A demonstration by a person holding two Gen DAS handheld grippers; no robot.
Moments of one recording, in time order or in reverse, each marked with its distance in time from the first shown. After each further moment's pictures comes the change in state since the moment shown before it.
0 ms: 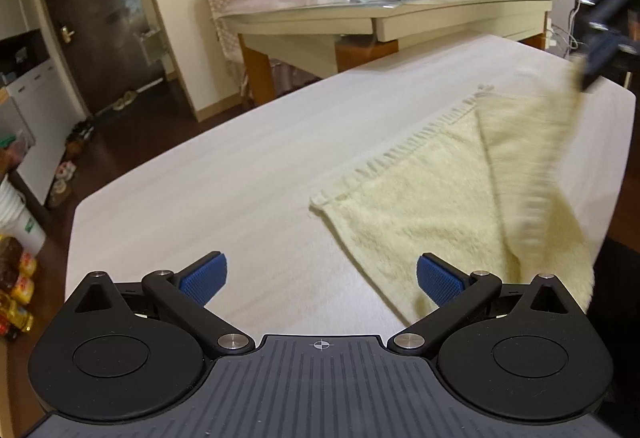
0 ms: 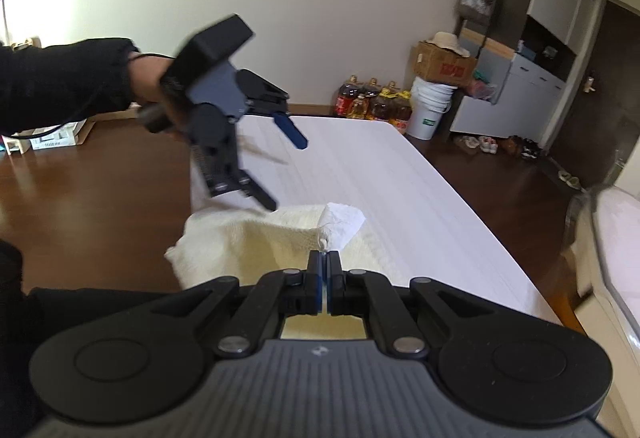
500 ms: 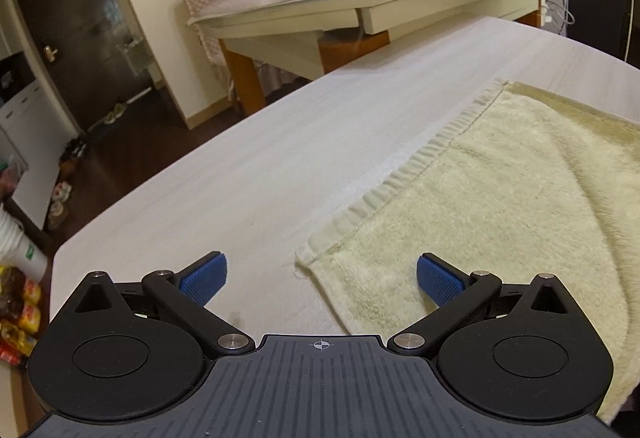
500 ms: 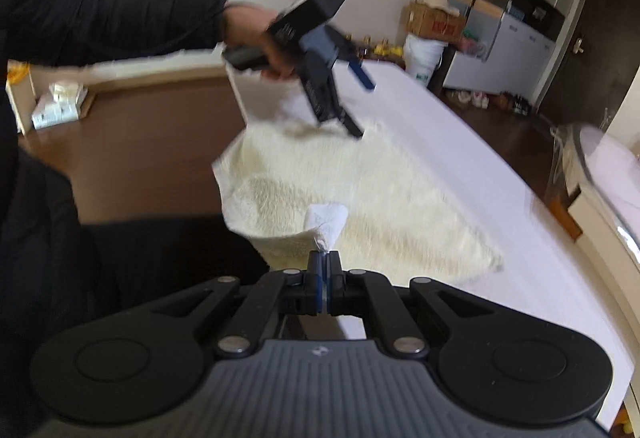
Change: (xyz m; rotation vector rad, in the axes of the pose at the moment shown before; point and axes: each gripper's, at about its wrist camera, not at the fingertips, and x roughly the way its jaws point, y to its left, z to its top) left arm 0.038 -0.011 0.024 0.080 0.028 0.012; right arm -0.063 0.058 -0.056 0.015 0.162 -0.015
